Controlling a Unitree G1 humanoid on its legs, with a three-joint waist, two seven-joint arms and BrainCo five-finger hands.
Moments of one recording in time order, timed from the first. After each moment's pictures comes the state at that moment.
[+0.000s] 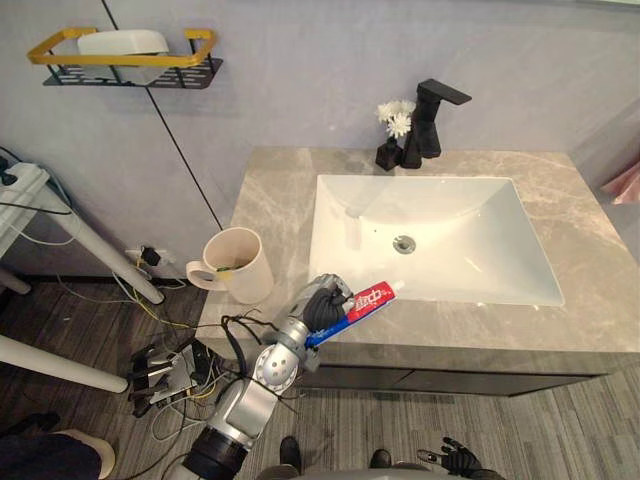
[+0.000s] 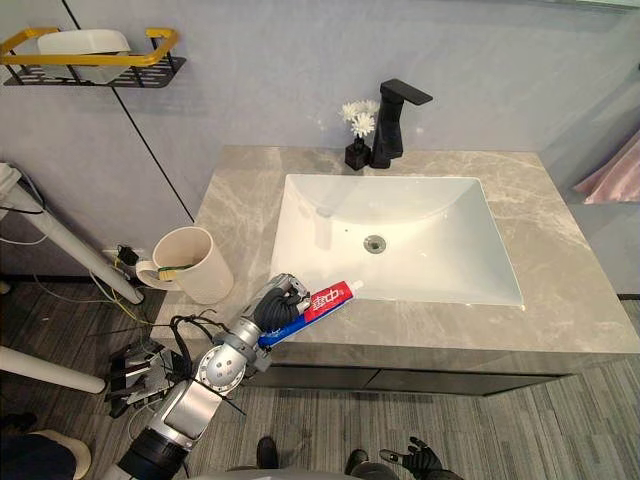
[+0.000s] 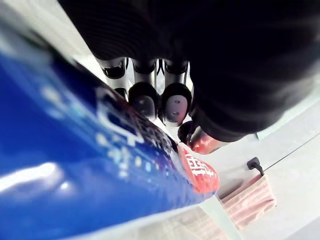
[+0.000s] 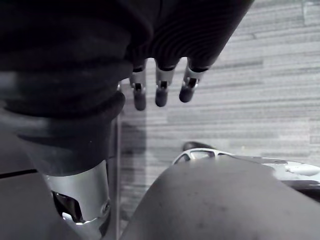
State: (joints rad) left arm -0.04 0.20 -0.38 -0.03 0.48 -0.13 -0.01; right arm 0.11 -0.12 -0.10 1.08 -0.01 -0.04 0.06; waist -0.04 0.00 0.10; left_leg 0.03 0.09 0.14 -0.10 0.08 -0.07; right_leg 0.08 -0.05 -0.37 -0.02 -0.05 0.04
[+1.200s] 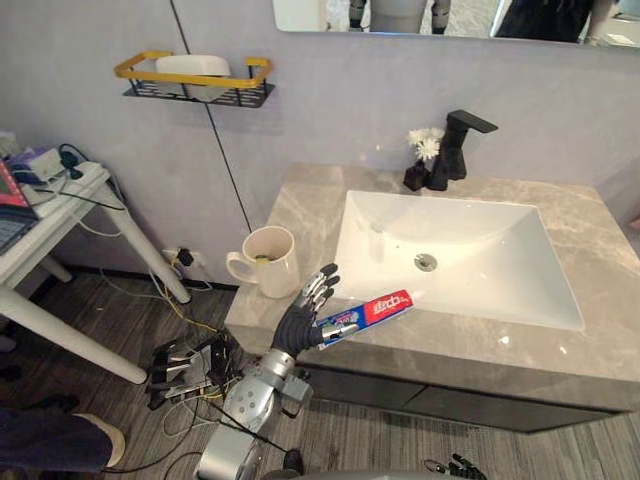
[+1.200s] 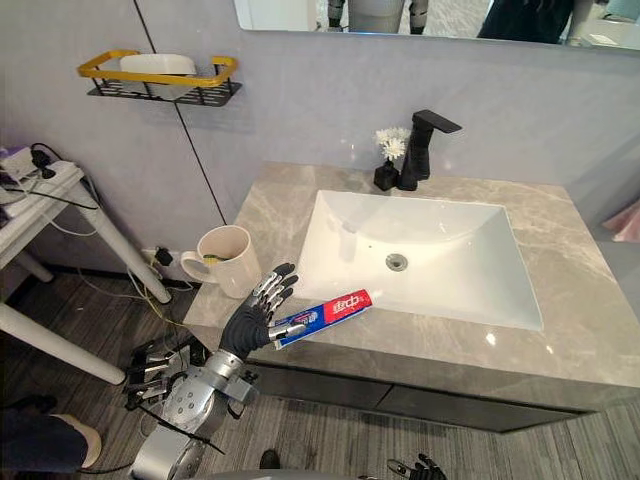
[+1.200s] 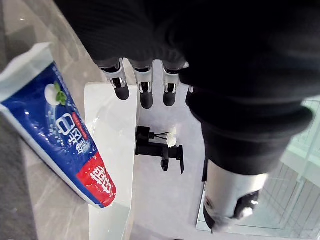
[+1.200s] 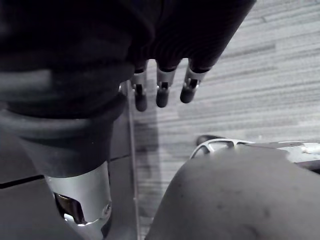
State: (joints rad) left arm 0.26 0.15 -0.34 -0.30 -0.18 -0.06 -0.11; right arm 0.18 -0.12 -0.12 1.07 0.15 -0.07 0.06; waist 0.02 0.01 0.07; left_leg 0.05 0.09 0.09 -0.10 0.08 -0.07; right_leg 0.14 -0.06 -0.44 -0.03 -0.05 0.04
